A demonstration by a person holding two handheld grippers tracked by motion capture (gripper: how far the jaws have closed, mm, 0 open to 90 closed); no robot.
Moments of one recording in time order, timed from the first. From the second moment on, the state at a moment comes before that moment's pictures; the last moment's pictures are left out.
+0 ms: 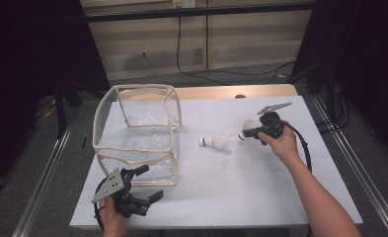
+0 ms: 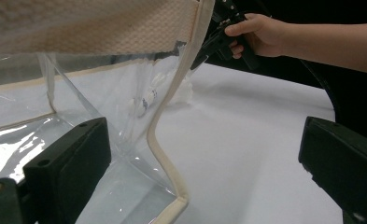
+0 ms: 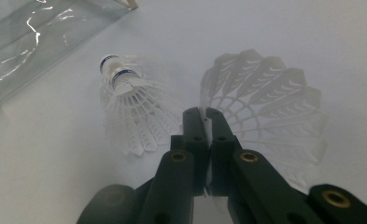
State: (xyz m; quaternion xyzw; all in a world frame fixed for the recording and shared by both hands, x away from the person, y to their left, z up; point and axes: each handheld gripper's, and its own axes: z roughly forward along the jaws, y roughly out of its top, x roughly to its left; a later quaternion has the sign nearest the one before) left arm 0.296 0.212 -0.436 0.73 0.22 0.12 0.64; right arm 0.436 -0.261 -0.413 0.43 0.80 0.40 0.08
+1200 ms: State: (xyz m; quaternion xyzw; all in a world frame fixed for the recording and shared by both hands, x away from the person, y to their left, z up) left arm 0.296 0.211 -0.437 0.73 0.22 0.12 0.64; right arm 0.422 -0.245 -0.417 0.42 0.79 0.45 0.06
